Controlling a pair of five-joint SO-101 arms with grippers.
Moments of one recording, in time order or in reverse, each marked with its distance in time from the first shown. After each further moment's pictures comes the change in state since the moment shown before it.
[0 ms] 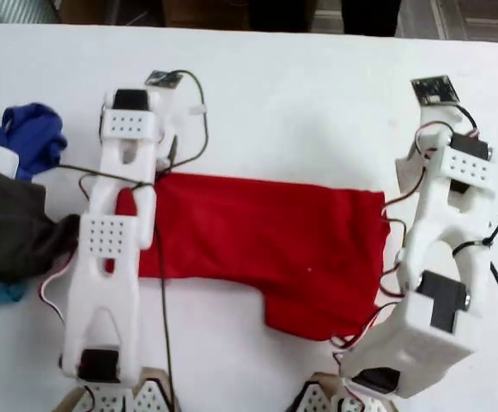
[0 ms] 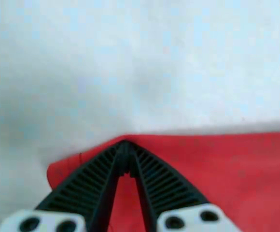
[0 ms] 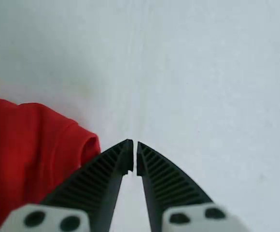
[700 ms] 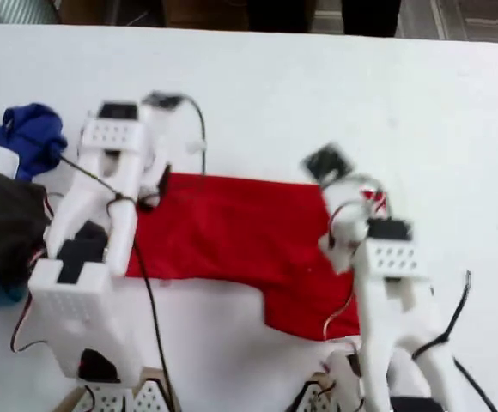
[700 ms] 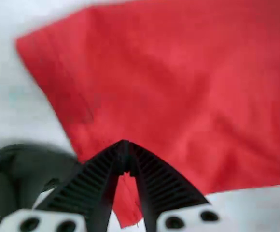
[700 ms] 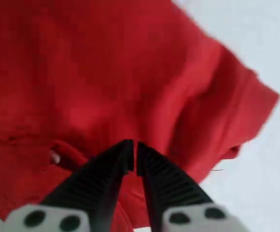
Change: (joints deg) left arm 0.3 -47.5 70.9 -15.5 -5.3; right arm -20.0 -43.1 53.4 -7.5 8.1
